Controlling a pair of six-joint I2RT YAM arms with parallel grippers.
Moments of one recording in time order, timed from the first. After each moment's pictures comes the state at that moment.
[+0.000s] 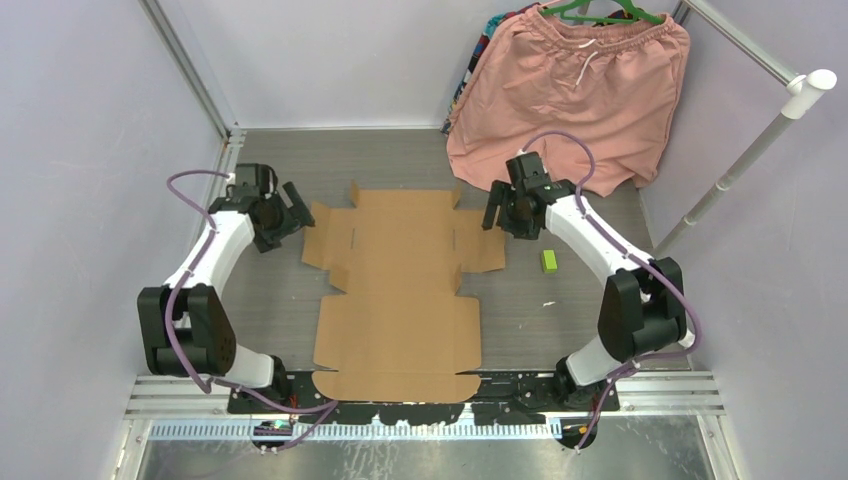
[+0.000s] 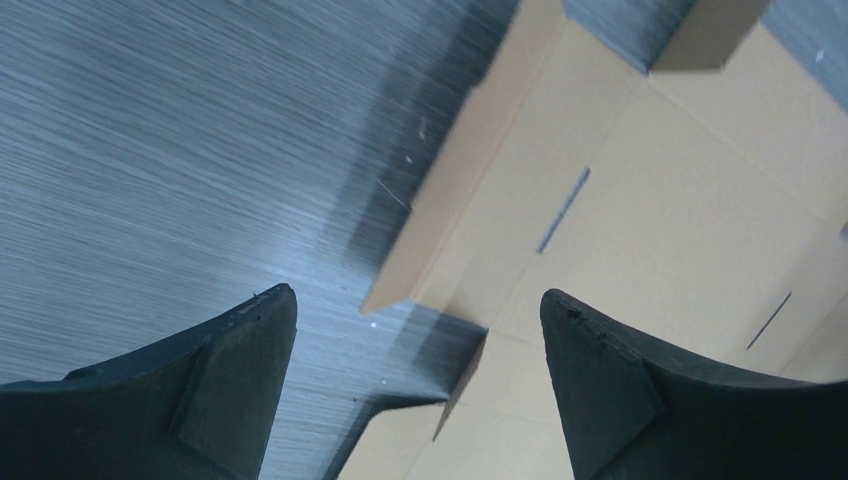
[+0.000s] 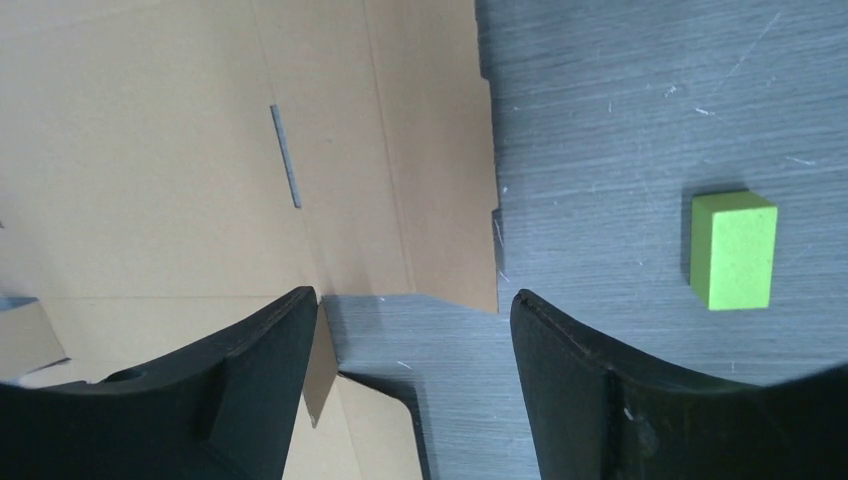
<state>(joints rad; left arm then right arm) -0.01 1.44 1.07 -0.63 0.02 -0.53 0.32 1.53 1.18 -0.67 0.05 0.52</state>
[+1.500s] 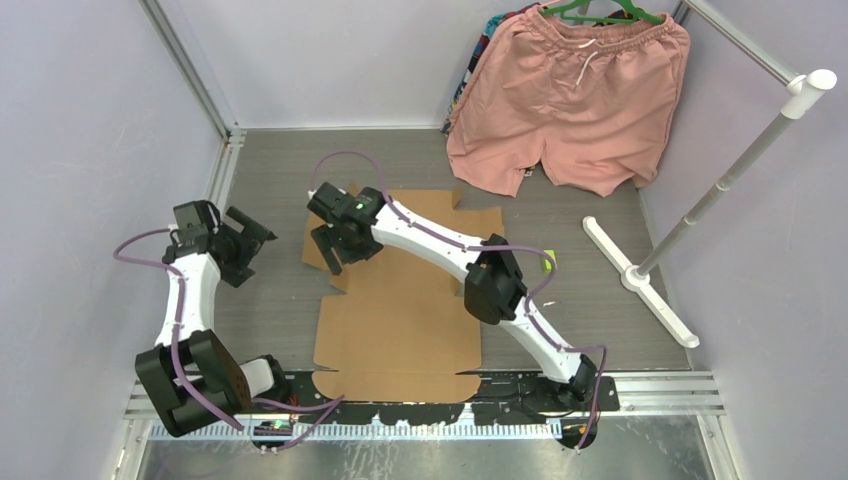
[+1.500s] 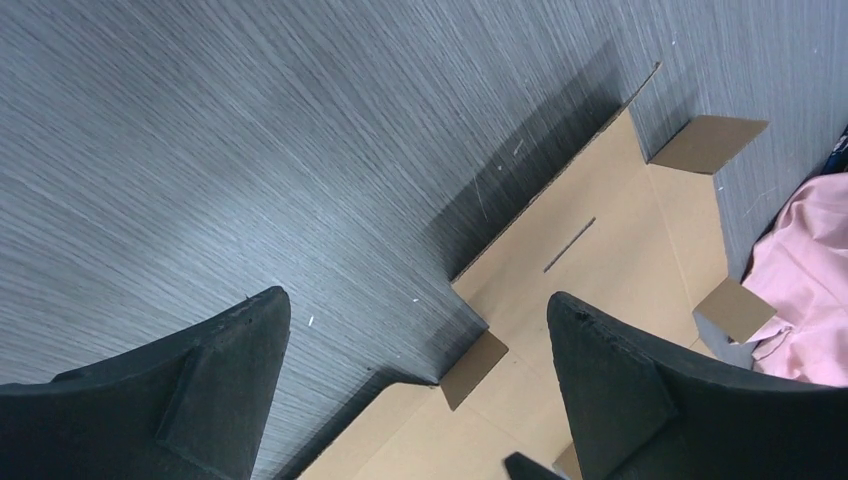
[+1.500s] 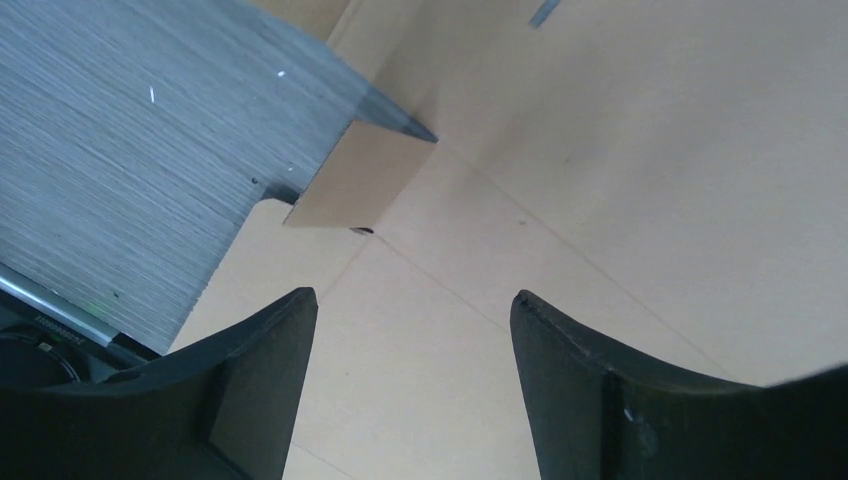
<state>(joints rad) 0.37 1.19 0.86 -0.61 0.20 -0.67 1.02 2.37 2.34 -1.07 0.05 0.42</state>
